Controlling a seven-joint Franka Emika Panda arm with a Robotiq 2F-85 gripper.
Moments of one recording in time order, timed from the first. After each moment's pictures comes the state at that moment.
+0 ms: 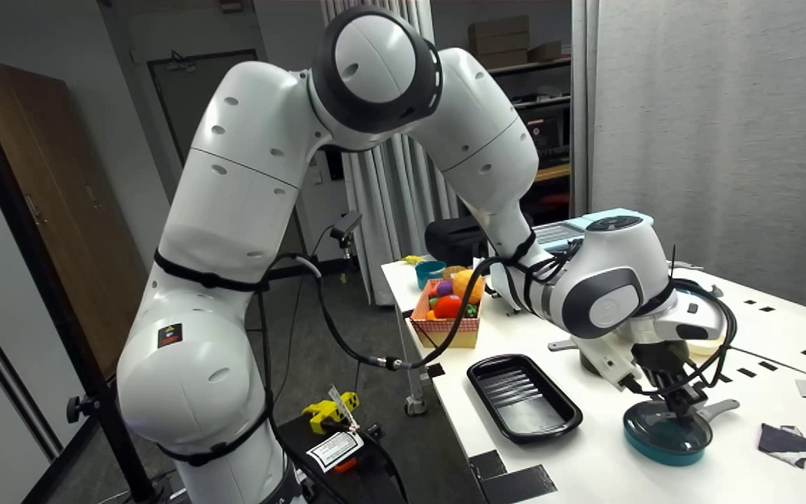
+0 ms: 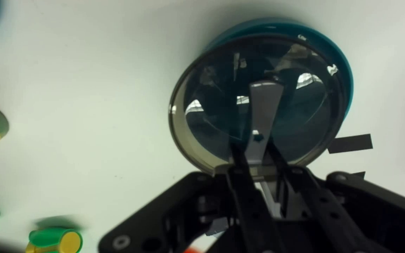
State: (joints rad) arm 0.00 0.57 -0.27 -2.11 0.04 2.97 0.24
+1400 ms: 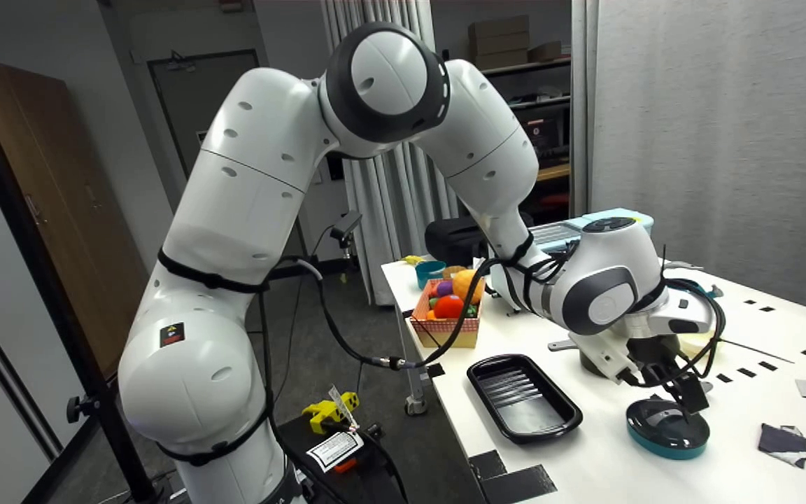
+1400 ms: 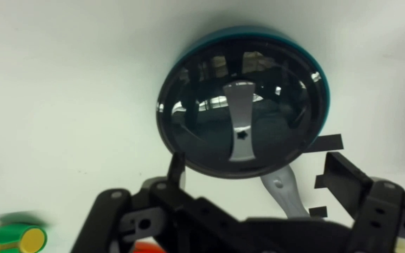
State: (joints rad) arm 0.01 0.61 -0.25 -2.06 0.04 2.97 0.24
